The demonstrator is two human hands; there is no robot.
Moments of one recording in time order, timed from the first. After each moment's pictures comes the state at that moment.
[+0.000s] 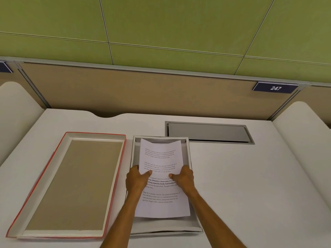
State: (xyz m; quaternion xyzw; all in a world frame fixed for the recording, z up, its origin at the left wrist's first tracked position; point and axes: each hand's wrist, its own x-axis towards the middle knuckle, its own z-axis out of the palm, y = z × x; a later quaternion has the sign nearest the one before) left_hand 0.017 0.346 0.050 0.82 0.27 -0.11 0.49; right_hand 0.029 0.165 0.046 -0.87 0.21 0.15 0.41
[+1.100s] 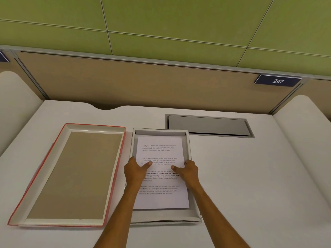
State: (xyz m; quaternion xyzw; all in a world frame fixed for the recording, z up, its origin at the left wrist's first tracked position) left_hand 0.014 0.346 0.052 0.84 0.27 -0.07 0.47; right_hand 0.016 0.151 0.051 -0.83 0.24 0.13 0.48
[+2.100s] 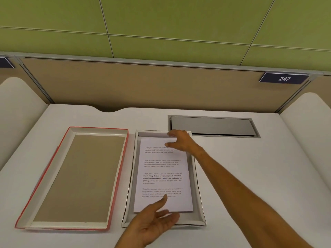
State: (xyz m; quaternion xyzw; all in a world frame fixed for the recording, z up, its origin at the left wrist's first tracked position) left_hand -0.096 0.314 0.116 0.25 0.46 -0.35 0.78; right_hand 0.130 0.162 0.100 -0.93 -0.08 0.17 0.31
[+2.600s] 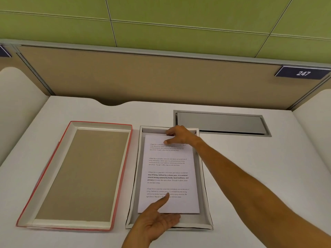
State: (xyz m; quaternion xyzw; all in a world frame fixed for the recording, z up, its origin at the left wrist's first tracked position) left_hand -0.084 0.322 0.081 0.20 0.48 -0.36 0.77; right_hand 0.175 0.182 0.077 -0.91 -0.13 0.28 0.27
